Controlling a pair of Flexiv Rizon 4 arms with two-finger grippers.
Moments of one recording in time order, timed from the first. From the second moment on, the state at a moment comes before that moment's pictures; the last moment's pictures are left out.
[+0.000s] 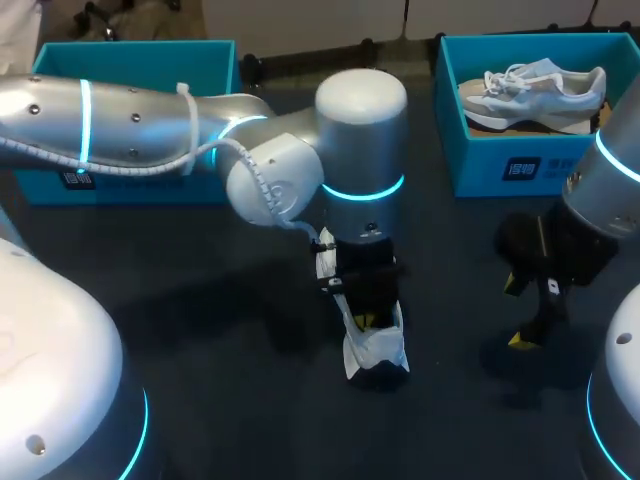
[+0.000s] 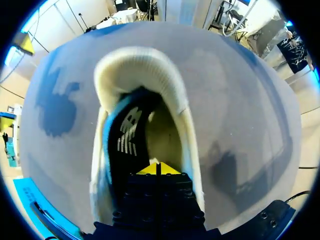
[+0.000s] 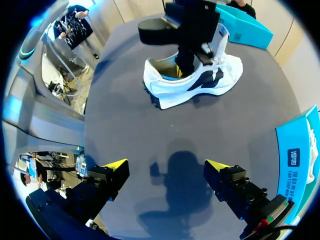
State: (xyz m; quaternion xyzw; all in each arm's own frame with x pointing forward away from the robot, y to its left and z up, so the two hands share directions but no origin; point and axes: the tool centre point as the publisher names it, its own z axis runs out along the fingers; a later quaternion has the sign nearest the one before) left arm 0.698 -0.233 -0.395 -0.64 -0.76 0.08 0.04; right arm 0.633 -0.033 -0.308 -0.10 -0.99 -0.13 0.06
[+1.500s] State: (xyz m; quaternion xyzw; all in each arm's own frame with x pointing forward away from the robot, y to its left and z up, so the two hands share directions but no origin) left arm 0.676 -0.258 -0.360 -0.63 -0.75 0.18 -0.04; right arm 0.633 -0.033 -0.308 -0.10 -0.99 -0.13 0.06
